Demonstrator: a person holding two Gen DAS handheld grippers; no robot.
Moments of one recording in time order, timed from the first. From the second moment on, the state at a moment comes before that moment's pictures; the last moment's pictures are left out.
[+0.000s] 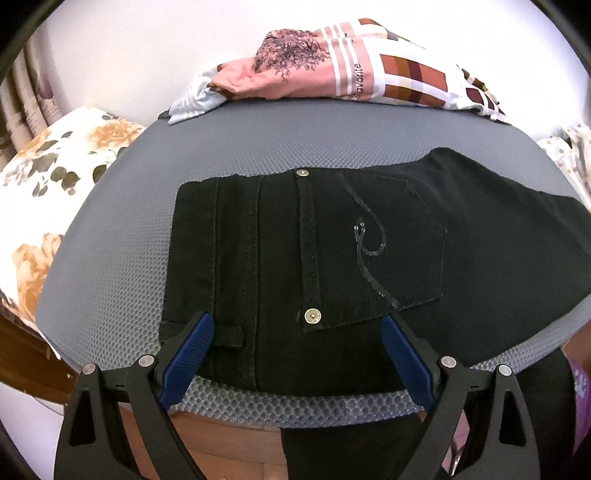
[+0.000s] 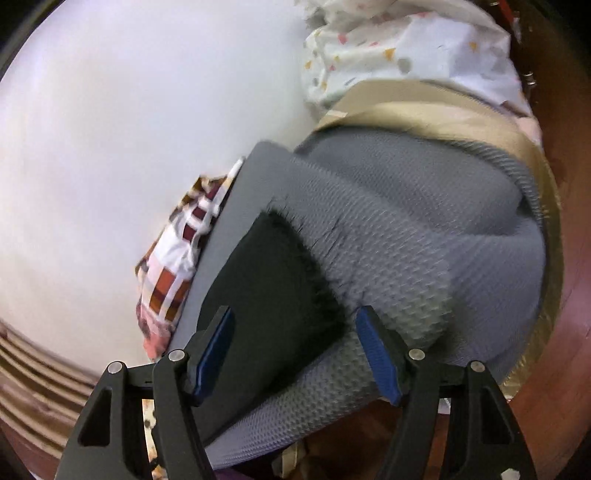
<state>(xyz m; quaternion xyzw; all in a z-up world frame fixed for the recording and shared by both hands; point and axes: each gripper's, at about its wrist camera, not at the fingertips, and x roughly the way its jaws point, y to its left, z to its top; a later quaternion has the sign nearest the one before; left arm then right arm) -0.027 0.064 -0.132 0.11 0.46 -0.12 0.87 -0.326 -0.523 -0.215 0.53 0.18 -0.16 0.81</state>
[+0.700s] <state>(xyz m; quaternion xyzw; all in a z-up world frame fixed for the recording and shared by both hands) -0.026 0.063 -0.139 0.13 0.46 -0.10 0.87 -0.155 -0.556 -0.172 0.25 0.40 -0.25 0.85</state>
